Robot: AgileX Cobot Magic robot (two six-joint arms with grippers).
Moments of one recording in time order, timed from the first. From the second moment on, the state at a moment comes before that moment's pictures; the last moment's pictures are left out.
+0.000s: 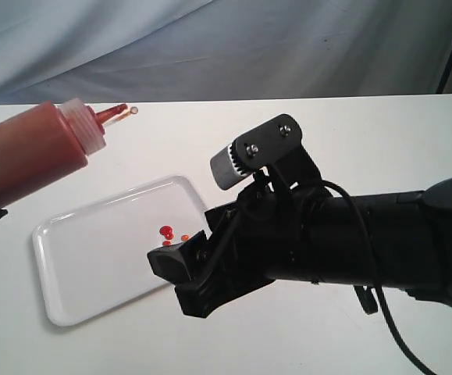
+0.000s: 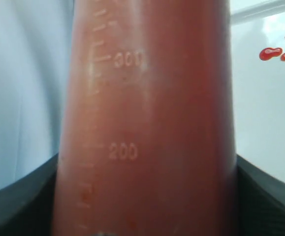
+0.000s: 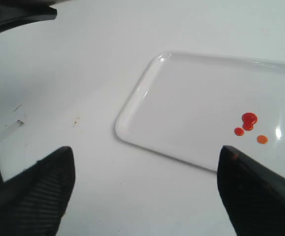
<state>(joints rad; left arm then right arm) -0.51 0.81 -0.50 0.74 0.45 0.04 0.81 1.40 -0.71 1.75 0.27 -1.59</state>
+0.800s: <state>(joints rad) -0.51 0.74 -0.50 0.65 0.45 0.04 0.81 1.37 -0.71 1.75 0.28 -1.59</state>
